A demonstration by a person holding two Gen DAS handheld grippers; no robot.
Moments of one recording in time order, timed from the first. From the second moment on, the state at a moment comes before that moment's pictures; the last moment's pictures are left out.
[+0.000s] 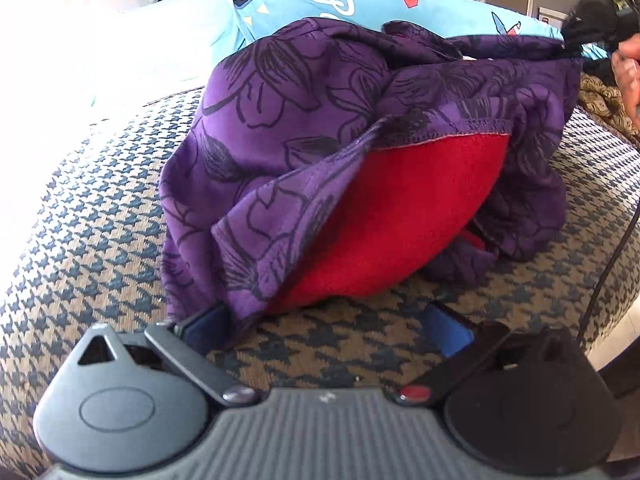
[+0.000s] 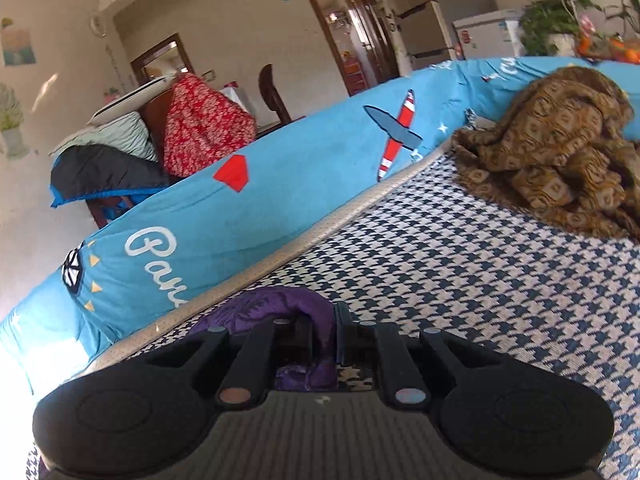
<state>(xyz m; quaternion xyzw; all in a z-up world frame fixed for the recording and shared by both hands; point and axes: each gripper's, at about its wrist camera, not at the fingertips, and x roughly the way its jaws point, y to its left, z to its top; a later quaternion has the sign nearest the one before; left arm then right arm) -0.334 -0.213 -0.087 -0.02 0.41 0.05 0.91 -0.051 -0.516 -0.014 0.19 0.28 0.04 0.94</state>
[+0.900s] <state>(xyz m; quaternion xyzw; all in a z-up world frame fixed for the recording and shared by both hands) -0.358 -0.215 -0.072 -0.09 0.41 0.04 0.91 -0.080 -0.564 -0.003 0.15 0.32 0.05 0.93</state>
